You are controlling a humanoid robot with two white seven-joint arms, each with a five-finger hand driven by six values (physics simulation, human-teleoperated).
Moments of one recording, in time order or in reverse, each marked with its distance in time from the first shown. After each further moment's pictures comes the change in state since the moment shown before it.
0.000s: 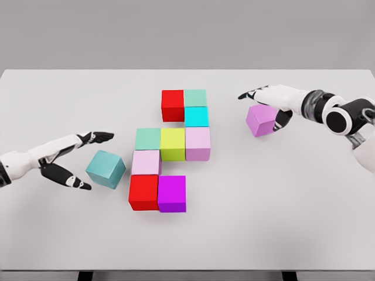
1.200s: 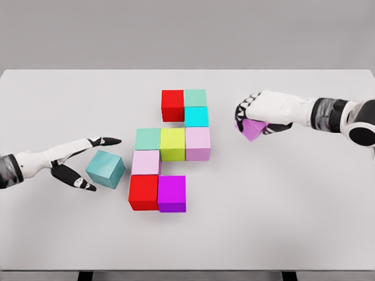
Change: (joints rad) left arm -0.055 -0.051 -0.045 0.042 -0.182 0.007 0.000; right arm 0.058 -0.111 -0.066 -0.175 0.007 -0.399 0.000
